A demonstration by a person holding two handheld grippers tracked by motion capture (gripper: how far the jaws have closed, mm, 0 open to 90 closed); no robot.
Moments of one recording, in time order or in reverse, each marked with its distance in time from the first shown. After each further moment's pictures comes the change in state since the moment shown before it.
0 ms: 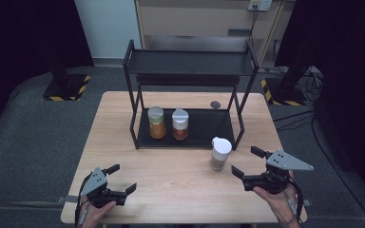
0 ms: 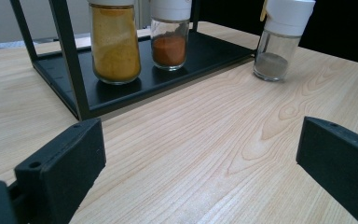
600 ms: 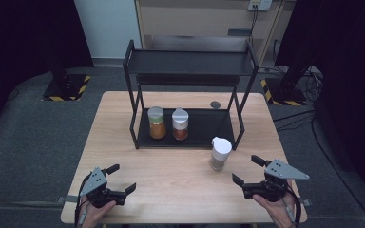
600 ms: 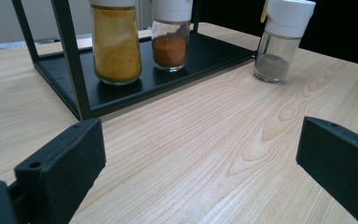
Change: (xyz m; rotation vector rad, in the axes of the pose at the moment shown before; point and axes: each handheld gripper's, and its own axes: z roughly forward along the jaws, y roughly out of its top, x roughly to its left) left arm 0.000 -0.001 0.000 -0.005 0.002 -0.005; right arm 0.002 -0.030 0.001 0.039 -0.023 0.005
